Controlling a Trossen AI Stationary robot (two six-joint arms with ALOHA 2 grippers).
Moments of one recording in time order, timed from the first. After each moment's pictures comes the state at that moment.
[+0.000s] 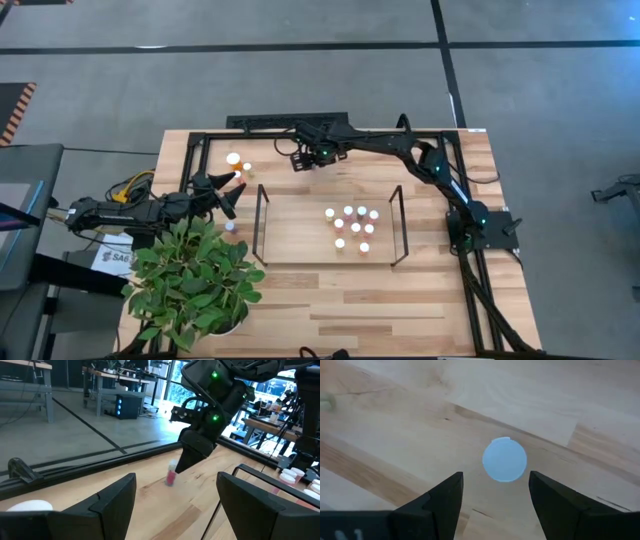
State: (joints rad) left arm -0.04 0.10 0.05 -0.05 -0.74 -0.32; right arm -0.40 2.36 2.07 -0.88 0.05 0.81
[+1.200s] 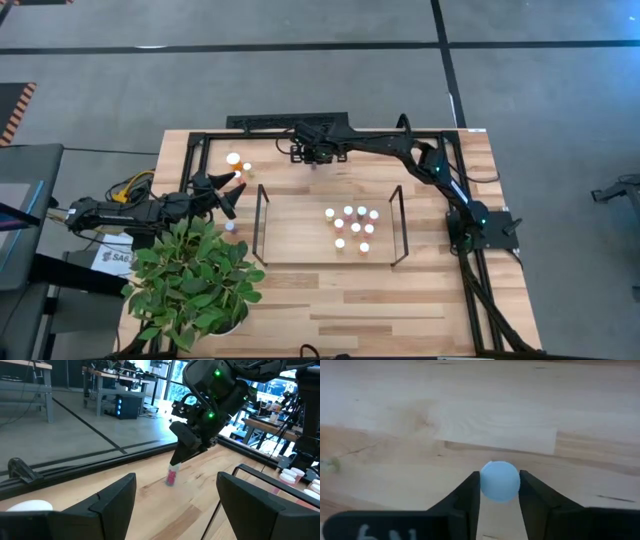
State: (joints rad) left arm -0.04 0.10 0.05 -0.05 -0.74 -0.32; right arm -0.39 2.36 2.07 -0.85 0.17 1.06
